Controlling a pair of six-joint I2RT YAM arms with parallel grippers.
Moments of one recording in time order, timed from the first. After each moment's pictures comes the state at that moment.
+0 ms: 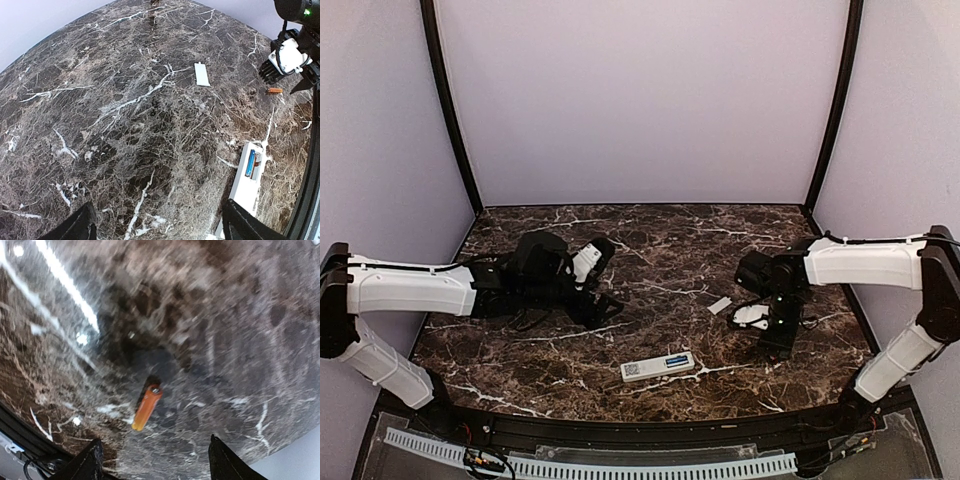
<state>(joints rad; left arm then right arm) -0.88 1.40 0.82 -0.04 0.05 -0.06 0.73 1.53 0.97 -1.11 0.13 -0.37</state>
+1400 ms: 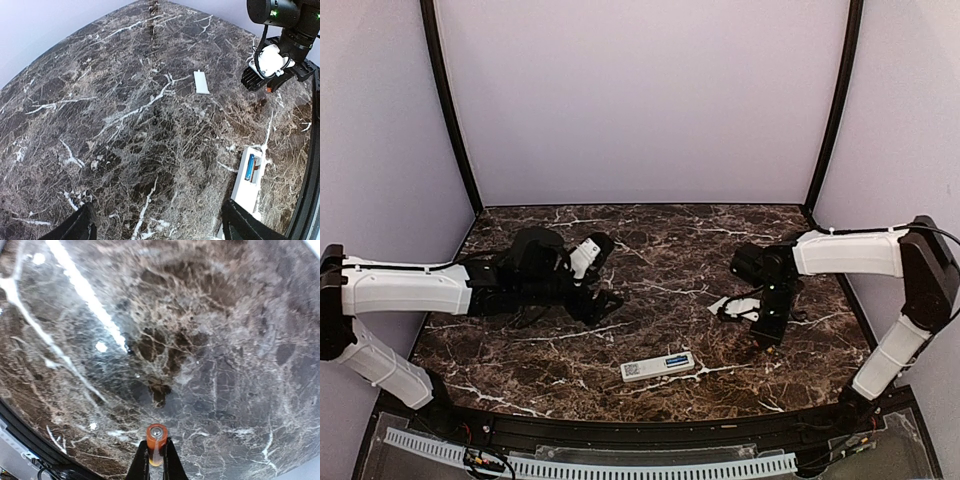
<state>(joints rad) -0.88 1.39 0.83 -0.05 0.05 -0.01 0.67 1.65 1.00 -1.08 0.00 -0.40</state>
